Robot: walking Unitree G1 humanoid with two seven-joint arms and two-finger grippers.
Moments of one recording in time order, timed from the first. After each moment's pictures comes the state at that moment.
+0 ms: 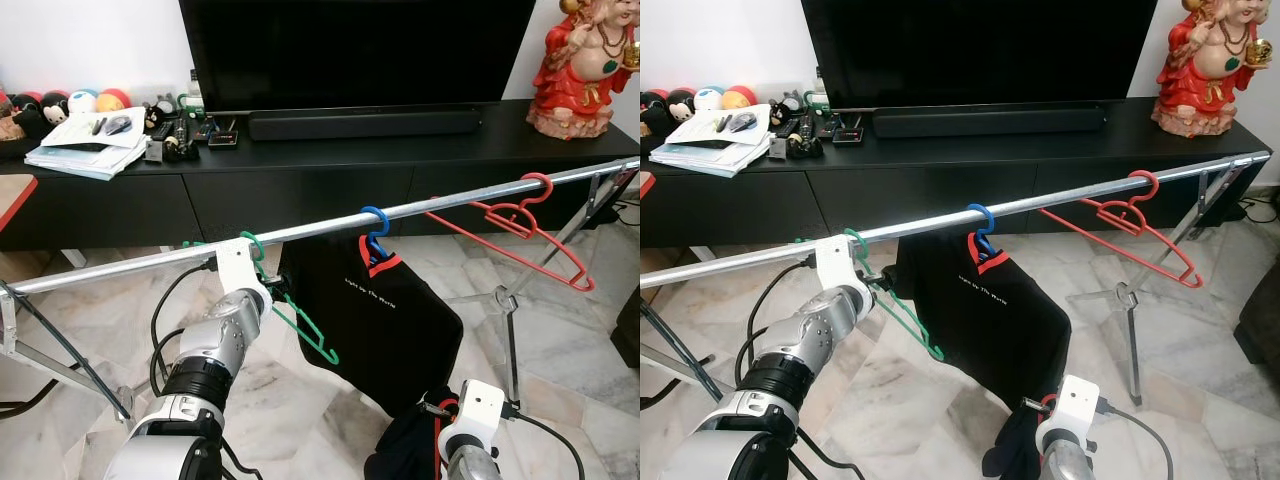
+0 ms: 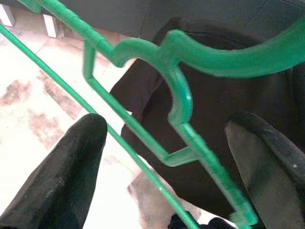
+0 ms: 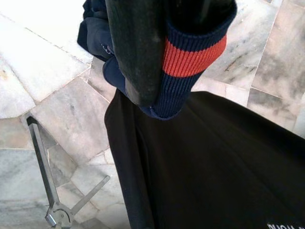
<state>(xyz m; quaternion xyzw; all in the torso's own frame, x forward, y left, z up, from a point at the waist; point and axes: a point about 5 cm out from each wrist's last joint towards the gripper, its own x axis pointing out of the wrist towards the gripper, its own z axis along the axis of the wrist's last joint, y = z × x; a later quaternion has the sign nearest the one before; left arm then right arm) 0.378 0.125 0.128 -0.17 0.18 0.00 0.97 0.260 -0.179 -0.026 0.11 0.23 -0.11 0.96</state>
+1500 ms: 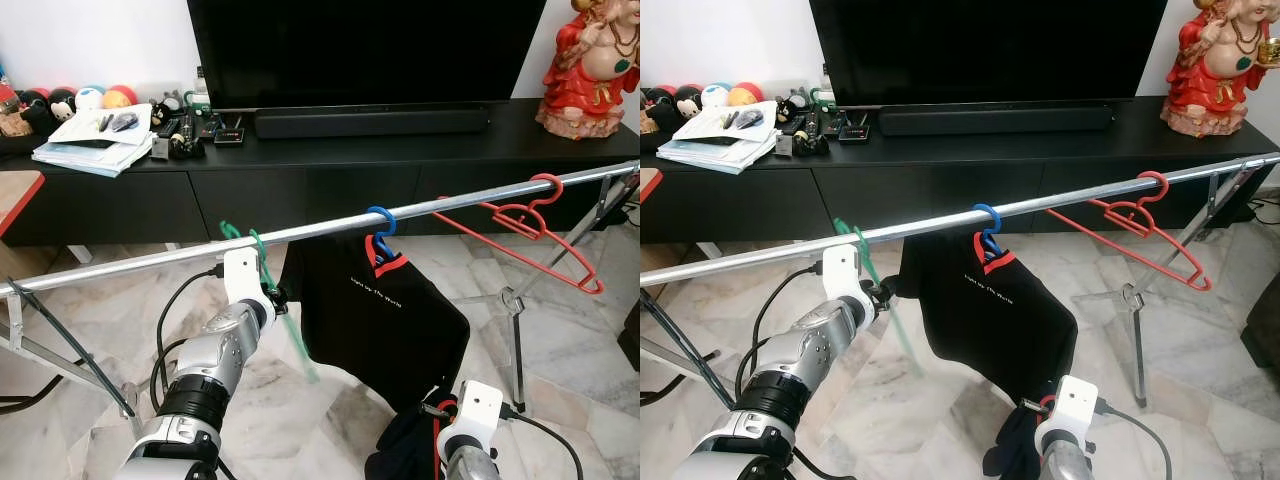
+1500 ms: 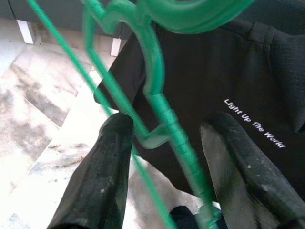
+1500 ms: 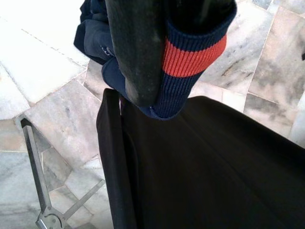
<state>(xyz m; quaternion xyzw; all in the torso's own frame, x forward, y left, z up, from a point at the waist) 0.367 0.120 0.119 -0.16 0.17 -0.06 0.97 0.260 -0.178 -0.027 0.11 0.23 -0.11 0.96</state>
